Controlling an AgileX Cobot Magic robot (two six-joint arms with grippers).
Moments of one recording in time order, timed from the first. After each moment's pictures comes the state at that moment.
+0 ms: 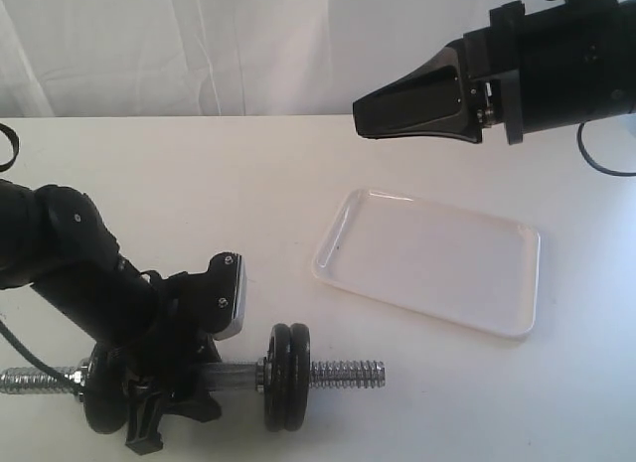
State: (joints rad) left arm -0.55 1.71 -0.81 -0.71 0.61 1.59; right arm 0.13 1.37 -1.06 1.30 1.22 -1.03
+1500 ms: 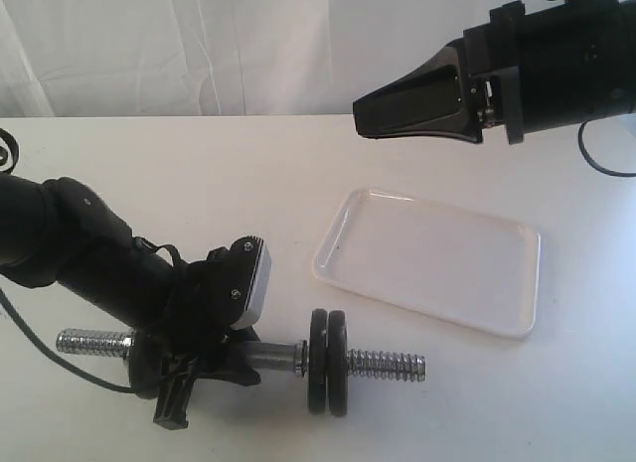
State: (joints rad) left arm -0.55 1.73 -0.85 -1.03 0.61 2.08; right arm 0.13 1.37 -1.06 1.30 1.22 -1.01
